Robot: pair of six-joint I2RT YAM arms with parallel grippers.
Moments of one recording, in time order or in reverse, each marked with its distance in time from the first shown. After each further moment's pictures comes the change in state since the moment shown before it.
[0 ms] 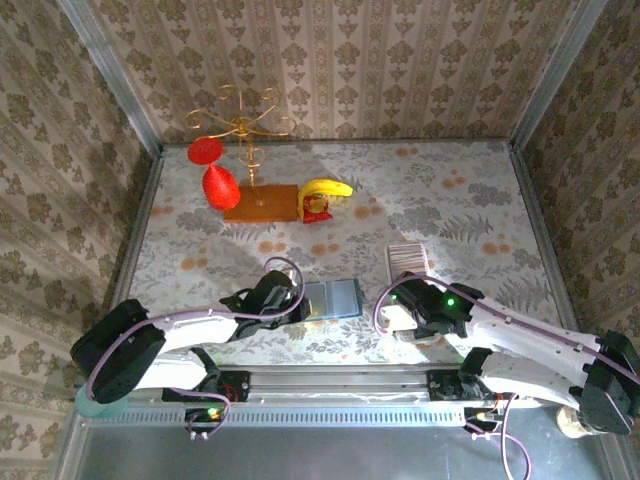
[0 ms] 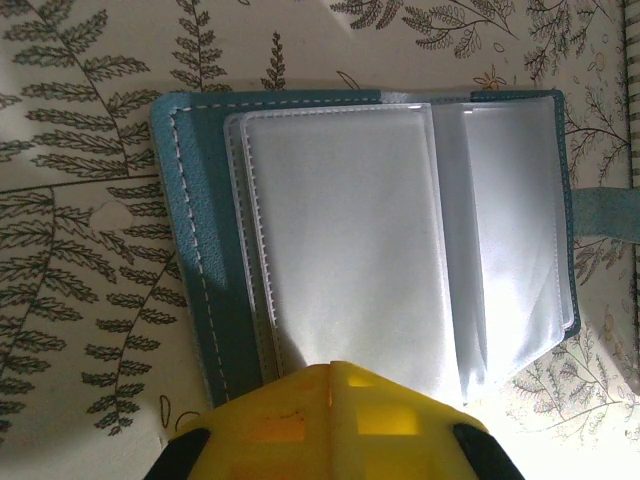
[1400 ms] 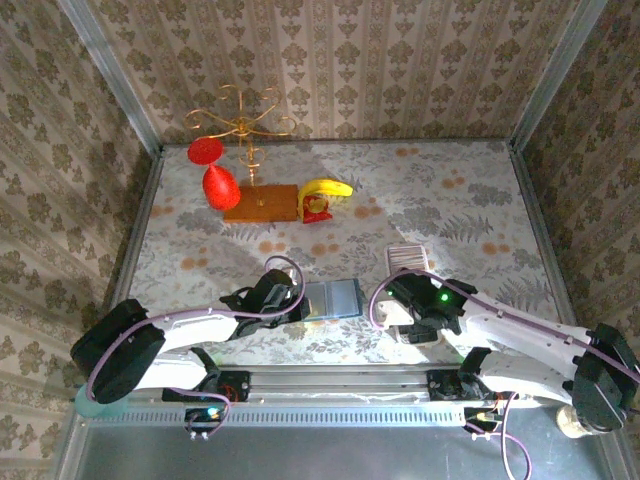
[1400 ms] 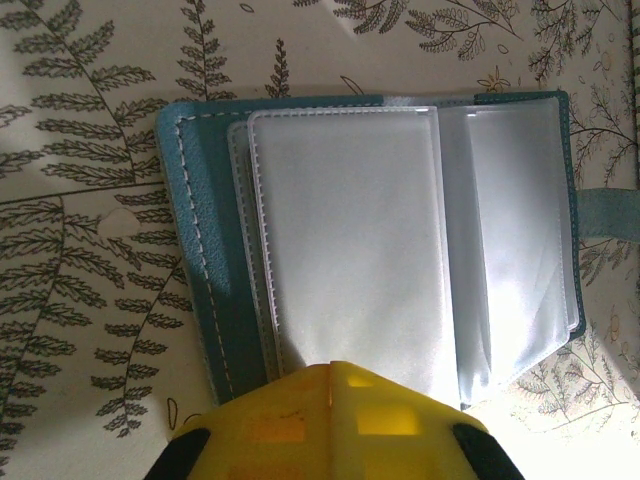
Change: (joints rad) left arm 0.006 0.000 0.013 -0.024 0.003 0.015; right arm -0.011 0.070 0.018 0.032 0.015 0.049
